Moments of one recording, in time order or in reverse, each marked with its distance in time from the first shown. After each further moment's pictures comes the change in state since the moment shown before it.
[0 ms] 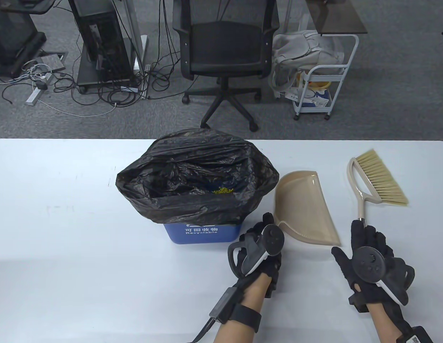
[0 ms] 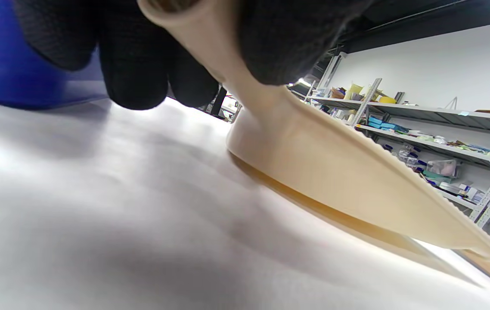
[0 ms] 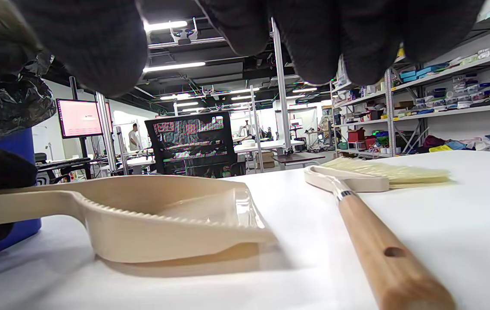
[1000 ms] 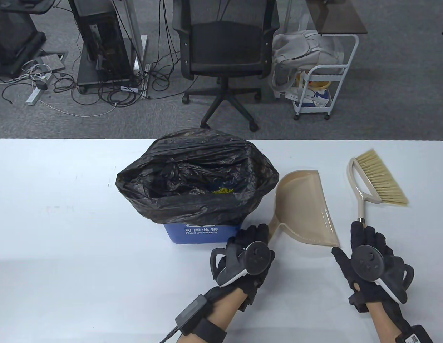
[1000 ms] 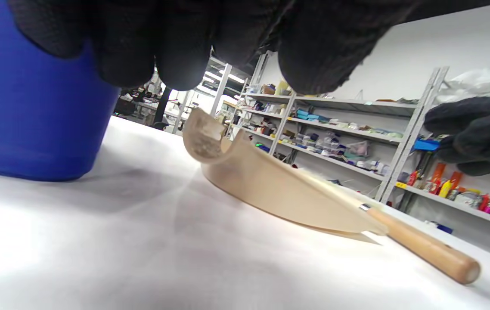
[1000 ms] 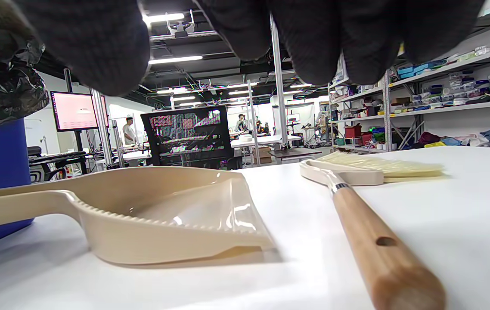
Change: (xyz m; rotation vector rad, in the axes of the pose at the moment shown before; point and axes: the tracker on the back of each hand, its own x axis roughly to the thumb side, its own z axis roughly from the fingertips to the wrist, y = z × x) left_hand -0.026 0.043 0.048 -0.010 -0.281 -0.038; right_hand 0.001 0.001 -0.001 0.019 0.009 0.013
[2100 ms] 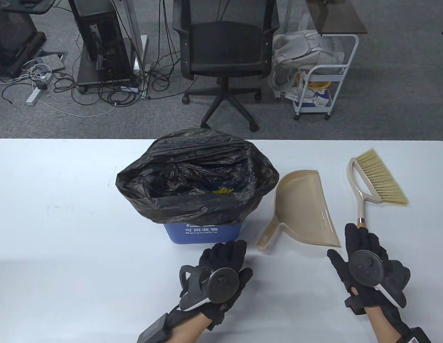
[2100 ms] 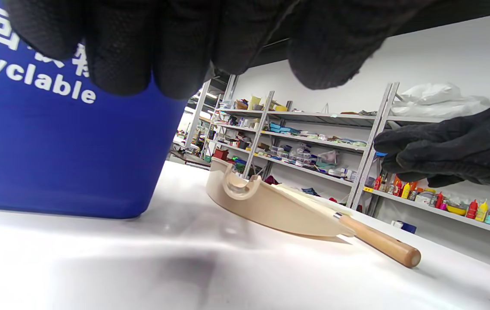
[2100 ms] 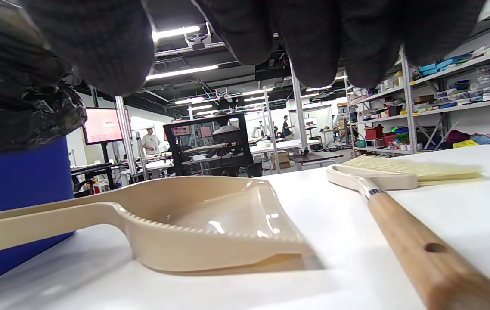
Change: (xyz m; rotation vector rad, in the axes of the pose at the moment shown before) left_hand -0.029 0.036 0.062 0.049 -0.098 -0.040; right_hand 0.011 -0.005 0.009 -0.021 -0.073 -0.057
